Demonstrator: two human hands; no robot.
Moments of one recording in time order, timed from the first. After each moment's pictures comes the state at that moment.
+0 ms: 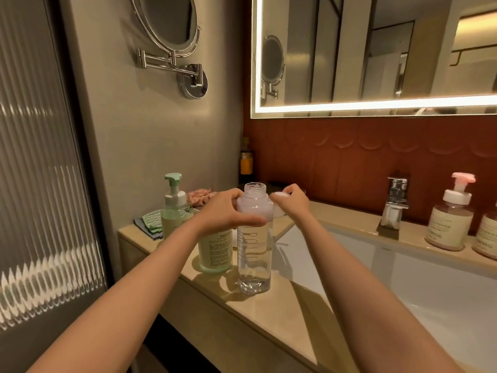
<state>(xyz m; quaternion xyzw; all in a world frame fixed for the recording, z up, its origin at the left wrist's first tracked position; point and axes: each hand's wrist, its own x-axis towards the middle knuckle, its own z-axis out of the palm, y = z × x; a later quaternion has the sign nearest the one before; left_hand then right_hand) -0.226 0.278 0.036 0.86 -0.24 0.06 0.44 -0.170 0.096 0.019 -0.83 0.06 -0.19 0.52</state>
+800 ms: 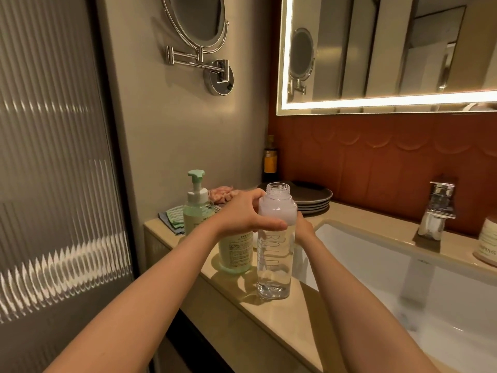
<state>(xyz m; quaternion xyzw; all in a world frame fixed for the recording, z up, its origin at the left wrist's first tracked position) -0.223 0.282 0.033 0.84 -0.27 0.03 0.46 -0.113 0.114 -0.050 -0.92 0.05 -0.06 0.38</state>
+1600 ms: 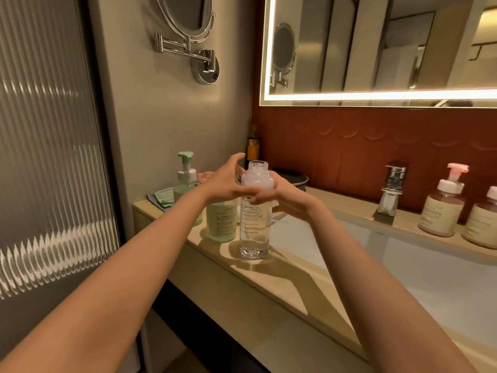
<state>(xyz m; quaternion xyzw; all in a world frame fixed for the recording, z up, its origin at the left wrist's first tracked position) -0.243 0.282 0.044 0.88 -0.24 0.10 0.39 -0.248 0.113 0.028 -0.80 -0.20 0.07 0.56</state>
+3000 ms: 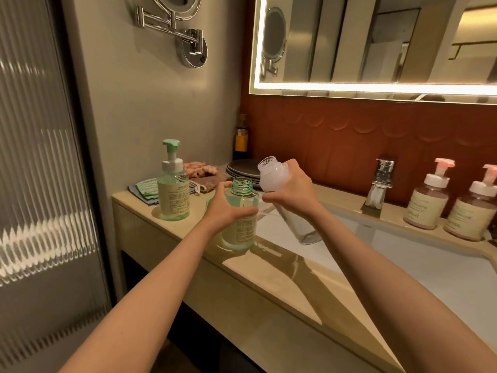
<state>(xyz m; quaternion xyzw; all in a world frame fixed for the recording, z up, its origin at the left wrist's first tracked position) -0.236 0.259 -0.034 0.80 -0.12 0.08 0.58 -0.265 0.097 0.018 -0.89 -0.06 -0.25 0.37</state>
